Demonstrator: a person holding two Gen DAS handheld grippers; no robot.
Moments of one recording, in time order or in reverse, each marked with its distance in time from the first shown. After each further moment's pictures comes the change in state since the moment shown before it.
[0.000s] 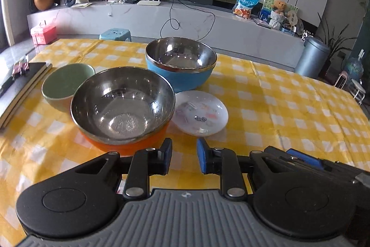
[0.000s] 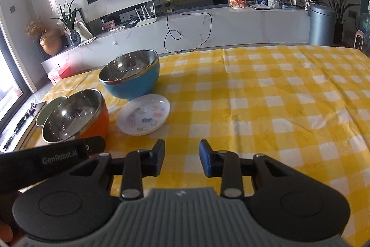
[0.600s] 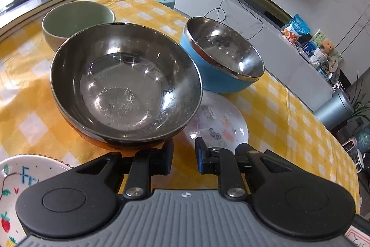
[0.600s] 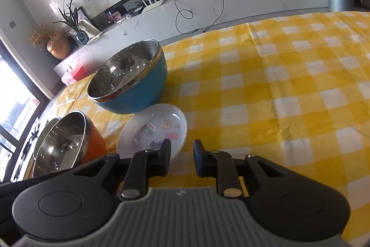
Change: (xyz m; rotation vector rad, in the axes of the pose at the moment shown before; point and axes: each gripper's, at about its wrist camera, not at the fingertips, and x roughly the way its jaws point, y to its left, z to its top) left arm 0.055 0.027 0.006 -0.459 0.078 0.023; right arm 0.100 -0.007 0.034 0.145 0.116 0.141
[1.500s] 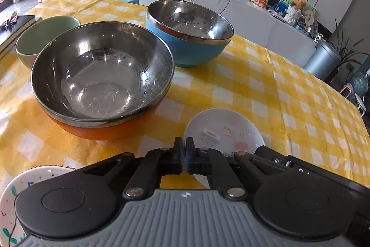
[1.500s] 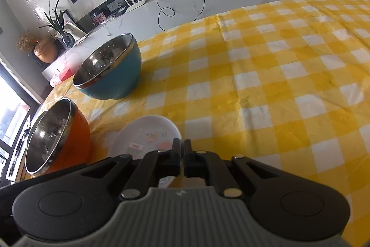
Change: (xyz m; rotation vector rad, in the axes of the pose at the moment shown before) left arm -0.005 -0.014 -0.022 0.295 0.057 -0.034; right arm -0.037 -0.024 -0.027 0.046 0.002 -0.068
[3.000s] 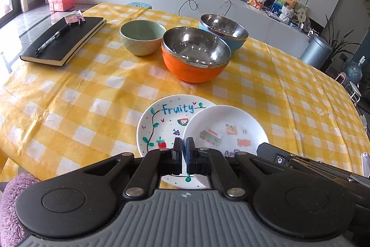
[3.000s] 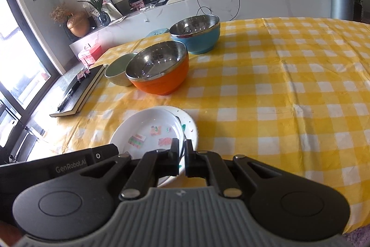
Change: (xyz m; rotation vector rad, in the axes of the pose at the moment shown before) left arm -0.155 0.096 -0.062 0.047 -0.014 0.009; right arm -0.134 0.107 -0.121 -0.180 -0.002 0.056
